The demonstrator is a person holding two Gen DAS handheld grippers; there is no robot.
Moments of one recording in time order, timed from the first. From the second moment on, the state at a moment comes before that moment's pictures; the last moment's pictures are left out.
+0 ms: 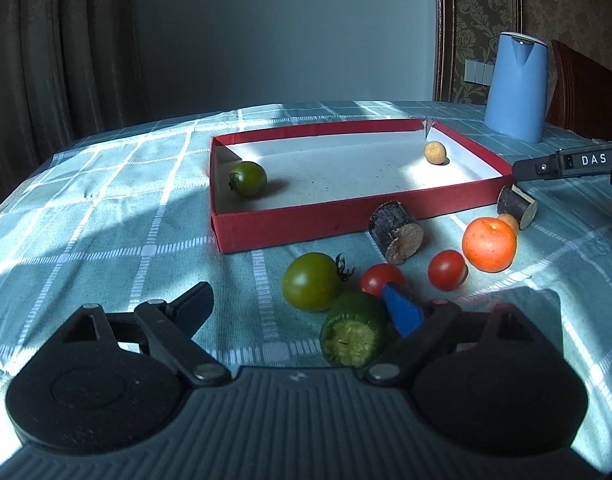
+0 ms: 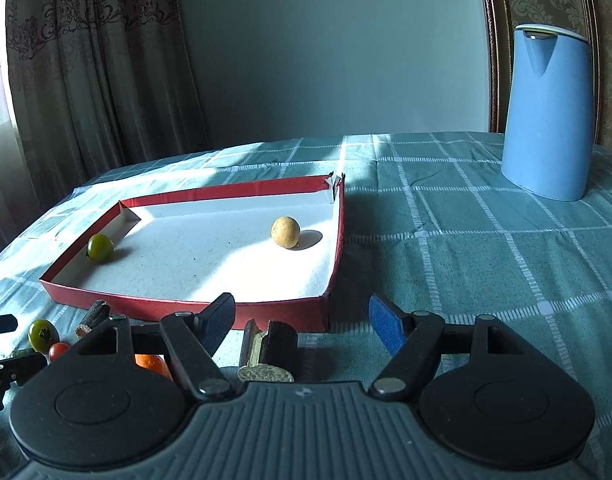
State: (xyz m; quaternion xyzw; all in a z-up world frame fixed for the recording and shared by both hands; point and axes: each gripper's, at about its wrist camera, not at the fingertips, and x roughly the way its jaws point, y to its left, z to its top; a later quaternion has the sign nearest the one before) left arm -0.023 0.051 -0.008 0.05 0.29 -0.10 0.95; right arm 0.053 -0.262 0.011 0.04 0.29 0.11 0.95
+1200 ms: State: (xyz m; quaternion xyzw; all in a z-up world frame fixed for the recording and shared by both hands) left arm -0.034 0.049 -0.007 0.06 0.28 -0.15 0.95; right arm 0.047 -0.283 0.007 0.09 0.30 0.09 0.95
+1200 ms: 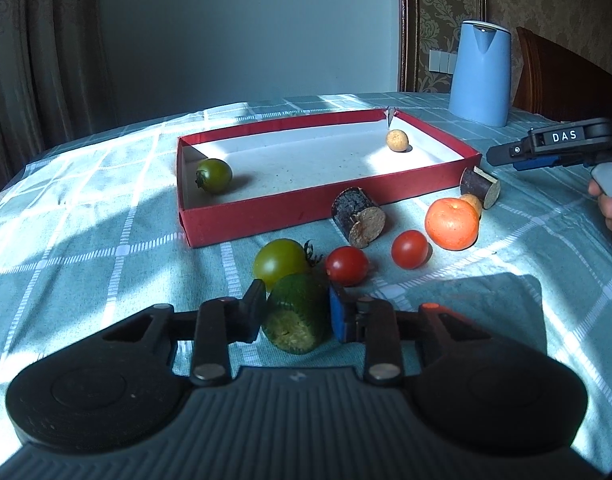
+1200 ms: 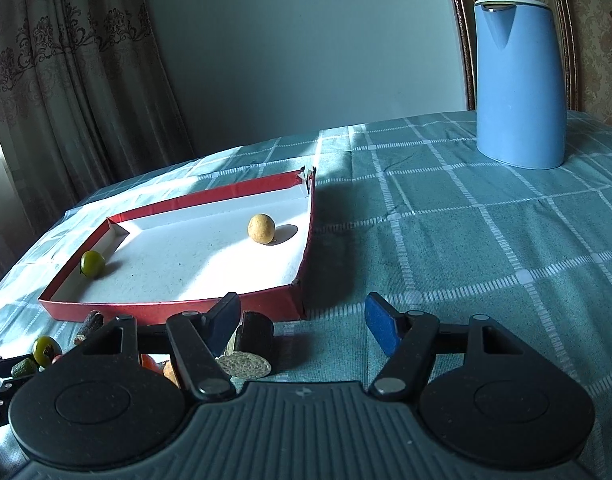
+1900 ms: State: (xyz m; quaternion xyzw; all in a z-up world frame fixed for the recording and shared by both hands) left arm -0.036 0.044 -0.009 0.08 0.28 -0.14 0.95; right arm 0.046 -0.231 -0.015 -0.02 0.33 0.12 0.94
